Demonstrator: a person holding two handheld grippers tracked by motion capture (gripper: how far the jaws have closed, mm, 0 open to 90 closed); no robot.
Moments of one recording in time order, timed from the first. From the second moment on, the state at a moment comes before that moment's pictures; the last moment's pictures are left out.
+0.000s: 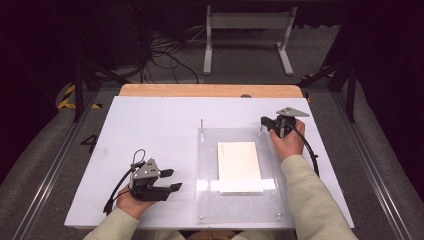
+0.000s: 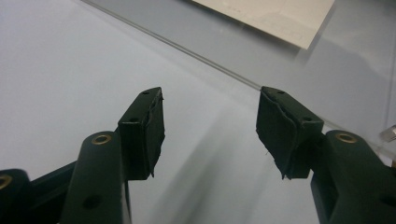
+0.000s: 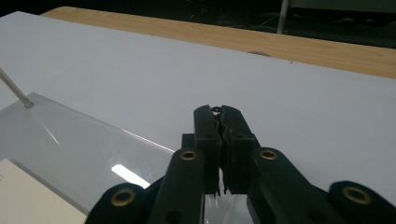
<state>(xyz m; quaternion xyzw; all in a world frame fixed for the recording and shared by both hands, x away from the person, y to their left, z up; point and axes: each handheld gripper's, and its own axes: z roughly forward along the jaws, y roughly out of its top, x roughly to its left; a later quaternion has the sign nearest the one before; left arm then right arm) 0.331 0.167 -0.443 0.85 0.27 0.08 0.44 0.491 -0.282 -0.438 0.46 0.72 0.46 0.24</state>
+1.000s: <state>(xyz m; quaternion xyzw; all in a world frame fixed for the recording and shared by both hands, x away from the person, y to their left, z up) 0.338 0.142 -0.431 0.83 0.22 0.15 0.50 0.520 -0.293 -0.443 0.50 0.69 0.49 0.16</state>
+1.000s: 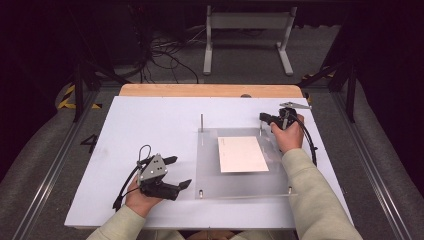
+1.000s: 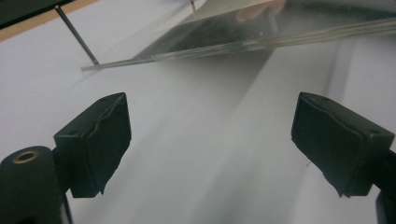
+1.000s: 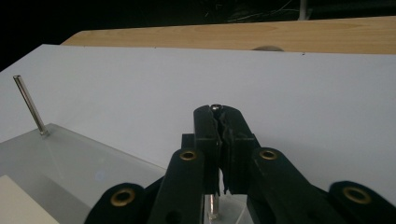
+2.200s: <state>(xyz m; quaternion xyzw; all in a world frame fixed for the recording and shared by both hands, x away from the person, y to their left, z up) 0.341 0.094 -0.408 0.81 0.19 0.23 0.50 0.504 -0.302 -0.427 0.49 0.69 0.50 0.20</state>
